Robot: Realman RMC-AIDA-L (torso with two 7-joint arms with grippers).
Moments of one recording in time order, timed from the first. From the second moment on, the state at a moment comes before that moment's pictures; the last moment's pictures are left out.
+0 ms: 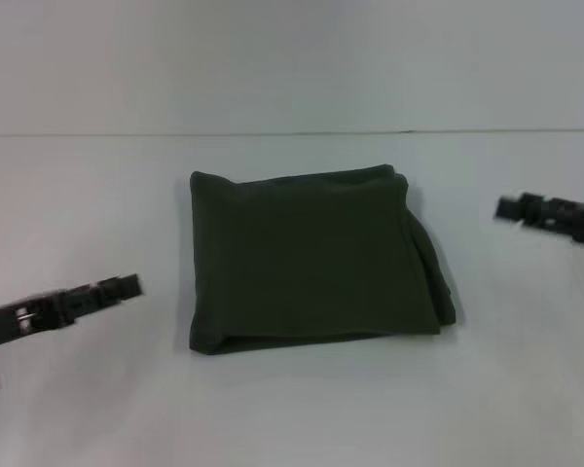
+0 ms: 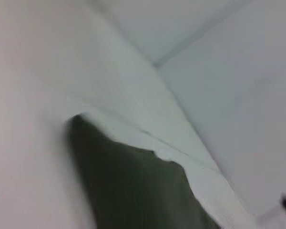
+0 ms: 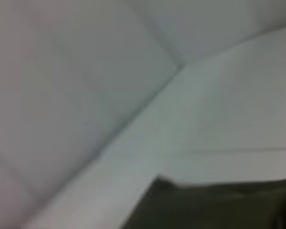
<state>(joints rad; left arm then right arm) -0.41 -2.06 0.33 0.65 2.14 1.63 -1.84 0.50 2.00 -0.61 -0.69 -1.92 -1.51 1.82</state>
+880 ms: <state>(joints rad) -0.63 -2.10 0.72 0.79 2.14 1.53 -1.64 0.60 2.08 -0.82 -0.82 -2.08 -1.44 1.59</state>
